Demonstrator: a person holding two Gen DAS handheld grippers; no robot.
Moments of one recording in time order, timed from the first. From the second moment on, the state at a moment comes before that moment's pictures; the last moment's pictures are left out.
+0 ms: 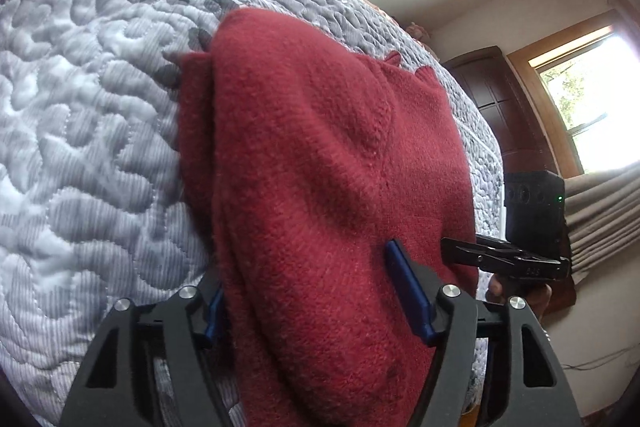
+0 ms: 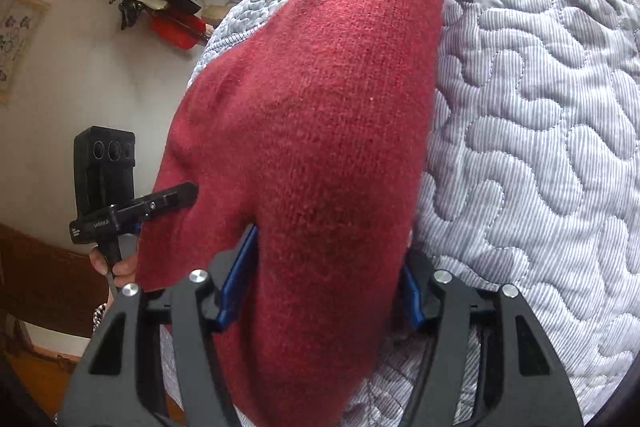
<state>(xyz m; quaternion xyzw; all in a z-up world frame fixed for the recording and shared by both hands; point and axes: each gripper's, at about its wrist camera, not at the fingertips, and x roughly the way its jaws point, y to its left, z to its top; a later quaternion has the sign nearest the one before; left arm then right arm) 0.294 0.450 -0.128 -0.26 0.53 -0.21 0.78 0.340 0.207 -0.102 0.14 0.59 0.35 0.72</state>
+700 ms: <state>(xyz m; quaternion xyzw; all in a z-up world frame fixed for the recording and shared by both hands) 0.246 0.378 -0.073 -0.28 0.48 -0.27 0.78 0.280 0.125 -0.032 0.13 0.53 0.37 0.75</state>
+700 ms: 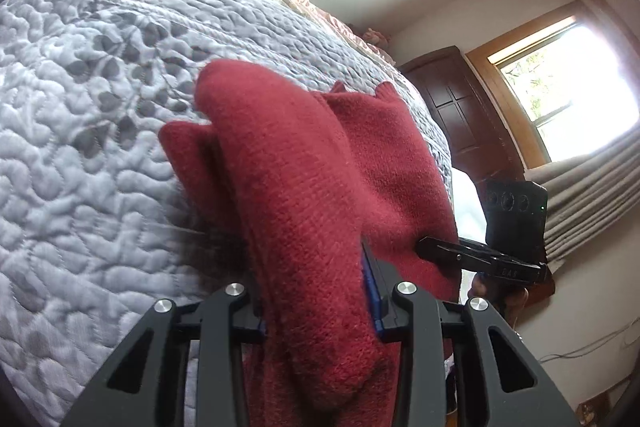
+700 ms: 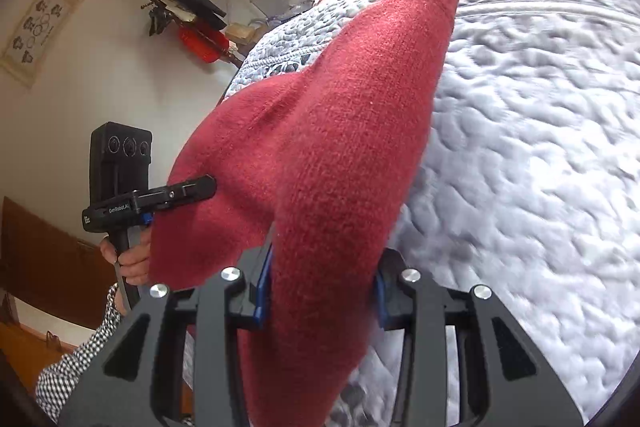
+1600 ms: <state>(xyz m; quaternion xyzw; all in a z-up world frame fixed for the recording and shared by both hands) 0.143 0.266 -0.107 -0.20 0.45 -0.20 0.84 0.180 -0.009 -0.084 0.21 0.51 0.35 0.76</state>
